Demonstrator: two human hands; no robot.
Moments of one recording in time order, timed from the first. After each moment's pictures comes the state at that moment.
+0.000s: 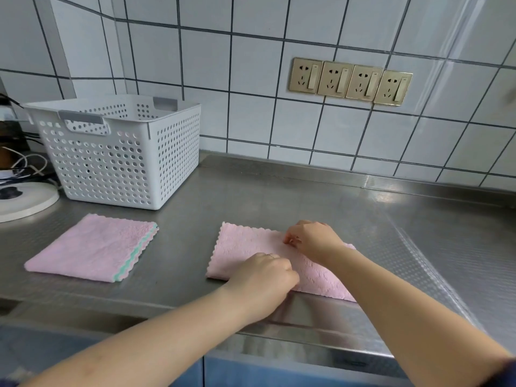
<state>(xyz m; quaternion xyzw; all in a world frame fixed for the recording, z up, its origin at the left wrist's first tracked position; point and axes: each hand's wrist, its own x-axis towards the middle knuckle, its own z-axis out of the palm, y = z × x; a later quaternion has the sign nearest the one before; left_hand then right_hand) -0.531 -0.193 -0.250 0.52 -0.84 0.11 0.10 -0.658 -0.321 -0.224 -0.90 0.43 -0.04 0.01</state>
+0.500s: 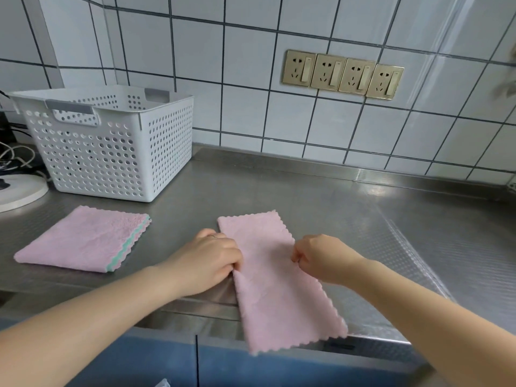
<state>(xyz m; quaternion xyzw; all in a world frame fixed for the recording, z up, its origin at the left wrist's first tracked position) -0.450 -0.176 -0.248 0.52 -0.84 0.10 0.15 -0.693 -0.263 -0.211 -0.90 0.42 0.04 0.03</state>
